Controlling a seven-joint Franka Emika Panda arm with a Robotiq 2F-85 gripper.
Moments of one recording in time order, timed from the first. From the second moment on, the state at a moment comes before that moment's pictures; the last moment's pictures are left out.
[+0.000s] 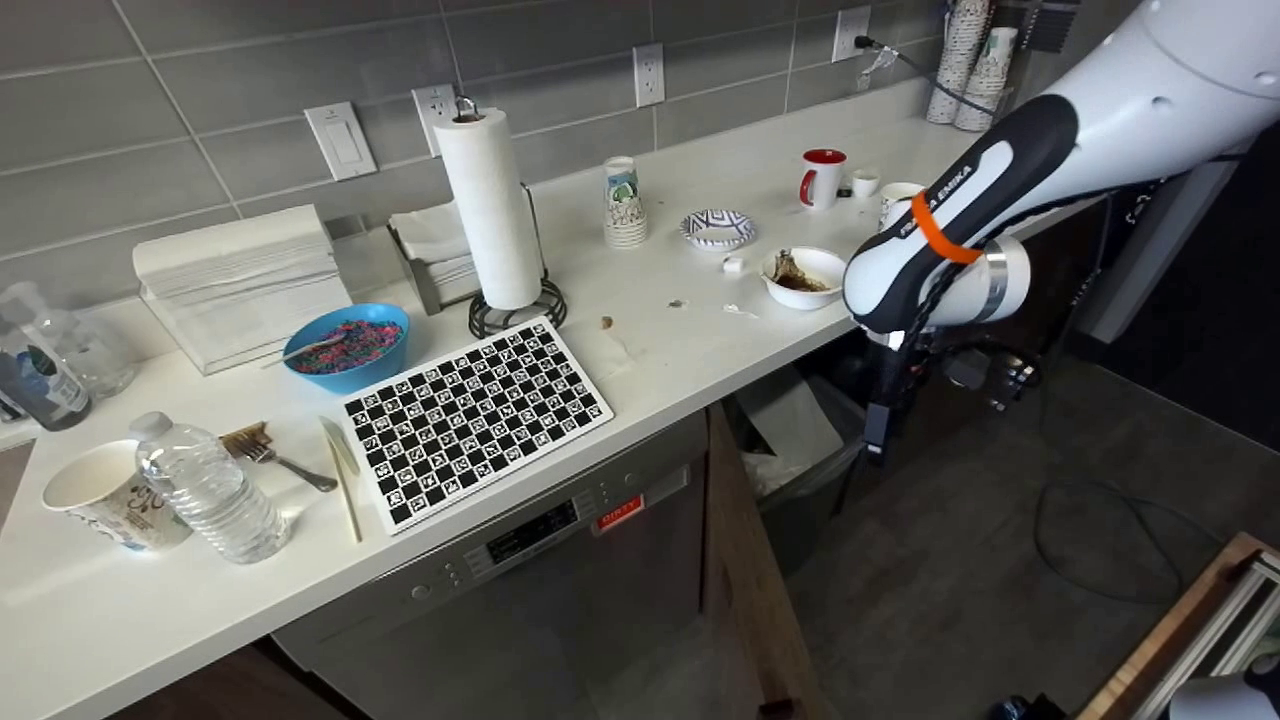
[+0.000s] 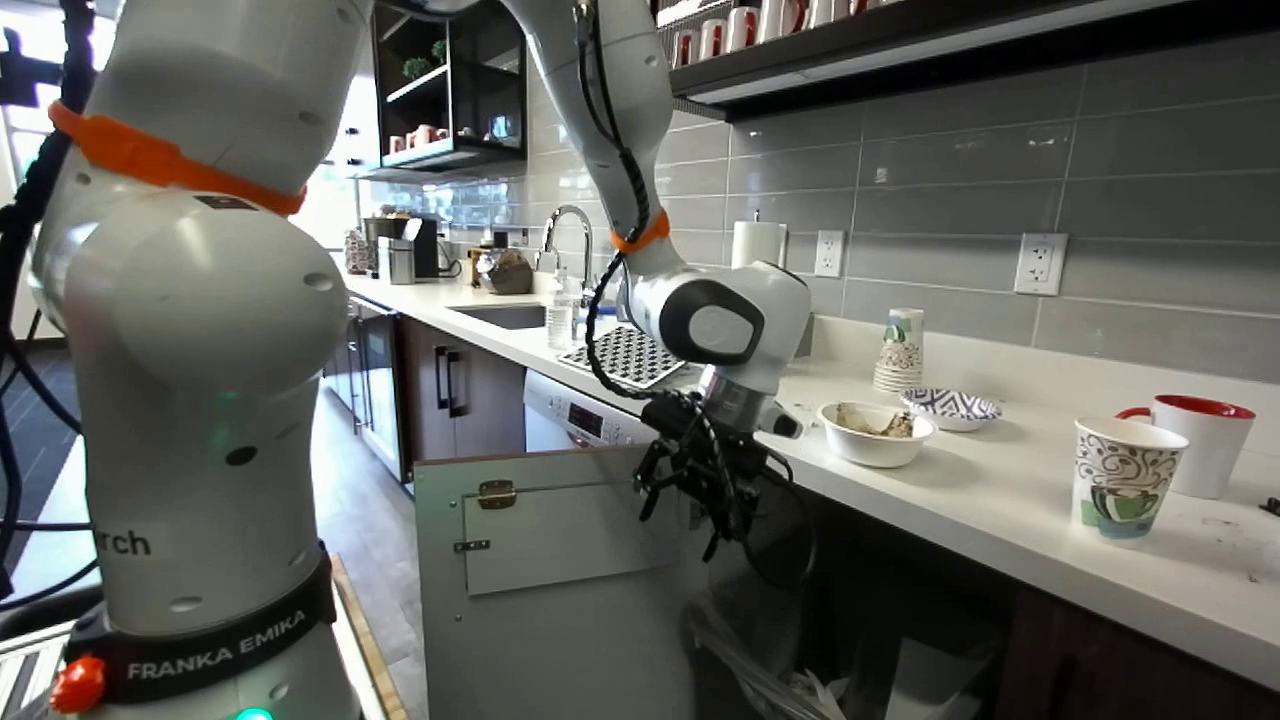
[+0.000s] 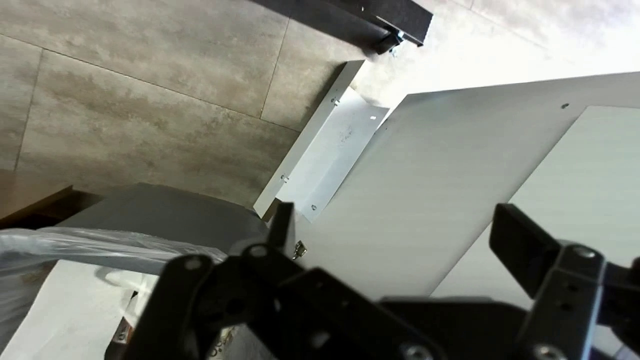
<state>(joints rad) 0.24 0.30 -0.29 -2.41 0.36 2.40 -0.73</state>
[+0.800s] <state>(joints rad) 0.05 -0.08 -0.08 -2.42 -0.07 2.29 -0.20</state>
